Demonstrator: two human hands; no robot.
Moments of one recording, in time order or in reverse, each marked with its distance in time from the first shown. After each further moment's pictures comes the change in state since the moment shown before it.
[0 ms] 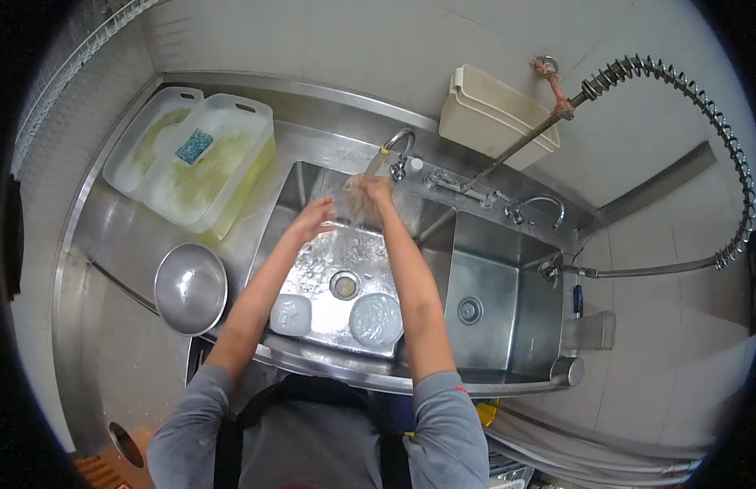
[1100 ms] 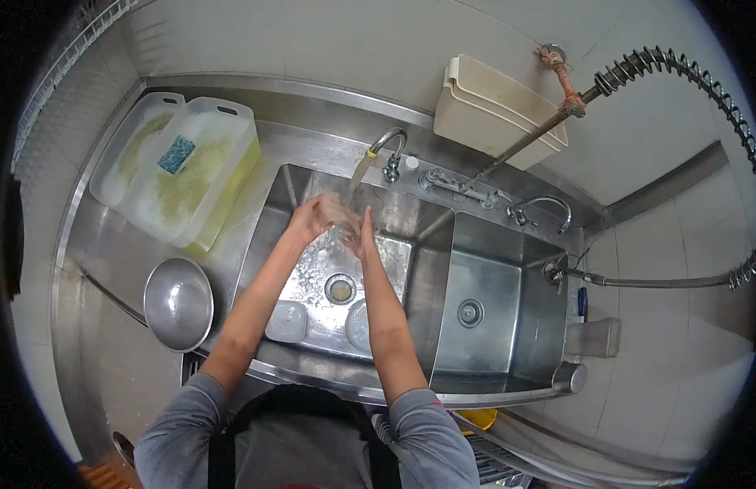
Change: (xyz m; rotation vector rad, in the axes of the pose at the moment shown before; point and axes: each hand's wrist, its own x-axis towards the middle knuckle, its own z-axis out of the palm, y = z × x) left_hand 0.027 0.002 0.027 -0.405 0.004 -0.012; right_hand -0.045 0.096 0.011 0.876 -0.213 0.478
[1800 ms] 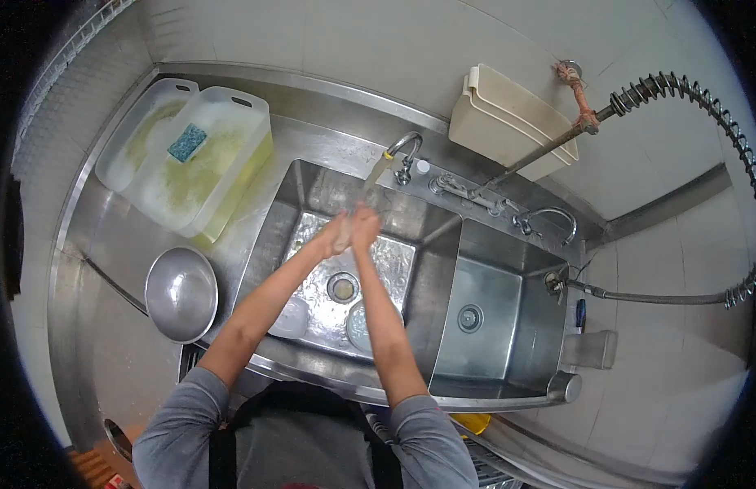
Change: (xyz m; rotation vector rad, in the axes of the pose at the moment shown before) left_hand 0.060 -0.072 -0.050 0.165 -0.072 -0.231; right_hand -0.030 -0.002 0.067 -1.058 0.607 -0.641
